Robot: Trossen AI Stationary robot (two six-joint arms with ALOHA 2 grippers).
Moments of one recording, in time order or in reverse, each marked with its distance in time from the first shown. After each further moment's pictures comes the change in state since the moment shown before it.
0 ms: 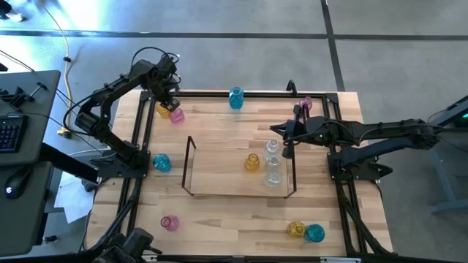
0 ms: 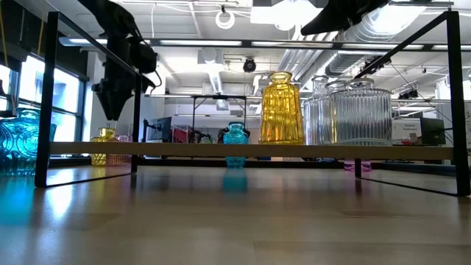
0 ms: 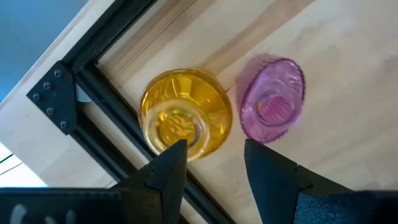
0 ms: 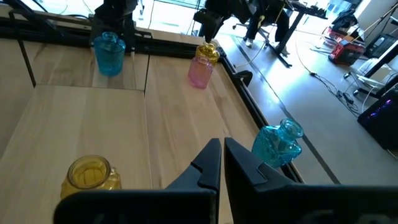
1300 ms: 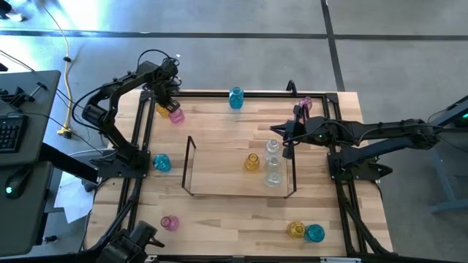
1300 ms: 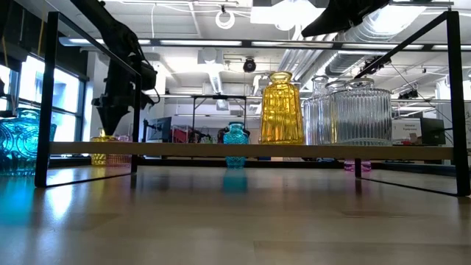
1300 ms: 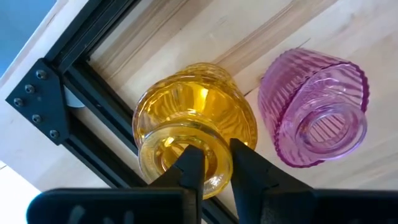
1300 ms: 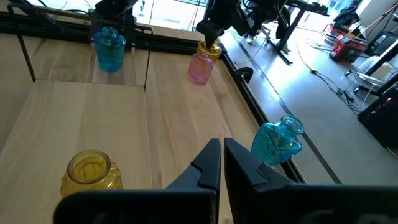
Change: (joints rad) left arm 0.043 0.113 -0.030 0.060 -0.018 0.047; right arm 0.000 0.000 0.000 -0.016 0.000 0.001
